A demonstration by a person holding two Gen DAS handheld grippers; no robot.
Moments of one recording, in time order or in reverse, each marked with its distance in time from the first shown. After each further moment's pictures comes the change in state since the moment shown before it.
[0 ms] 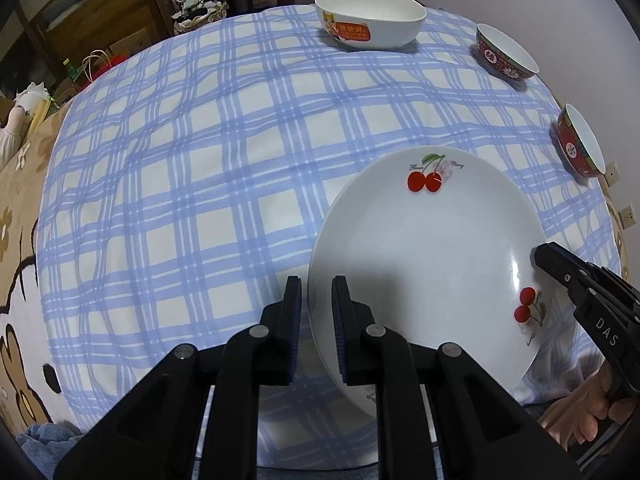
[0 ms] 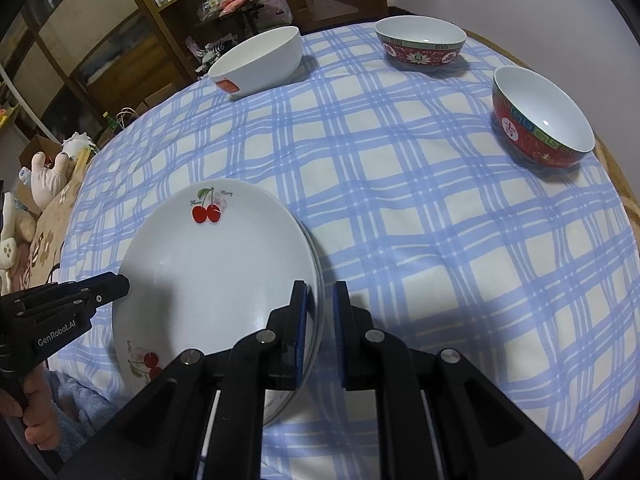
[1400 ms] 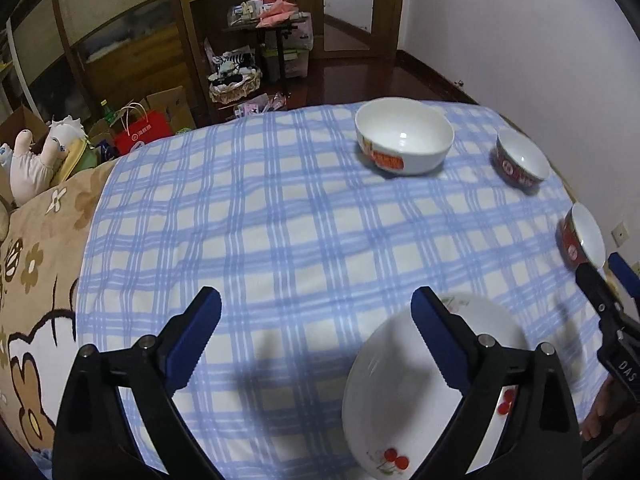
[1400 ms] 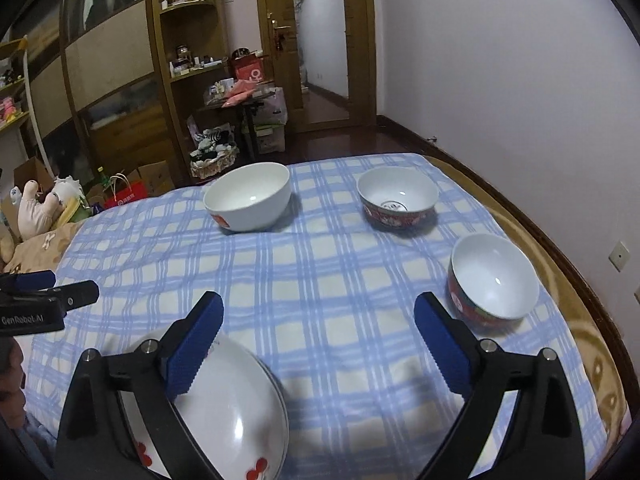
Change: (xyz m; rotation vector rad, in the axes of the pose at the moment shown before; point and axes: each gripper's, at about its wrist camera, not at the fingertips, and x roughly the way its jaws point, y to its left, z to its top) left arm -0.055 0.019 0.059 -0.071 -0.264 0.063; right arm -0.054 0.008 0.060 -0.111 -0.393 -0.119
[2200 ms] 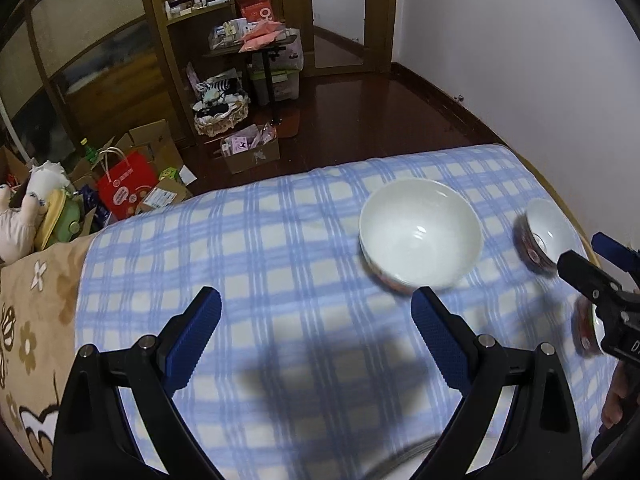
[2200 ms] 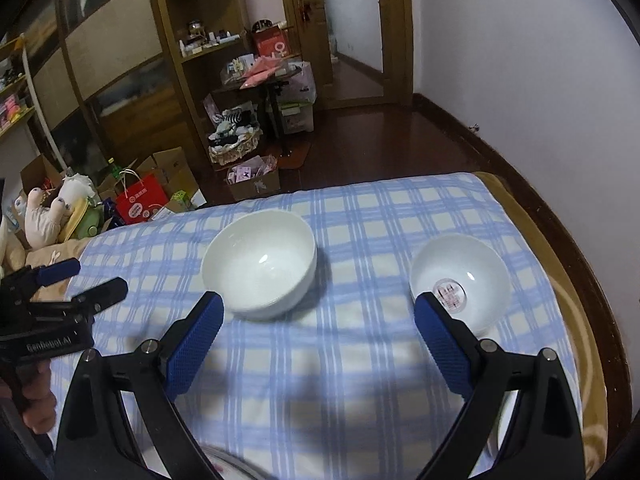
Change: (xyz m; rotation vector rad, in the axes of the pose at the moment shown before) left arm 0.071 -0.009 0.134 0.046 -0.036 0.005; right arm 0.115 0.017 0.128 -0.039 0.144 0.114
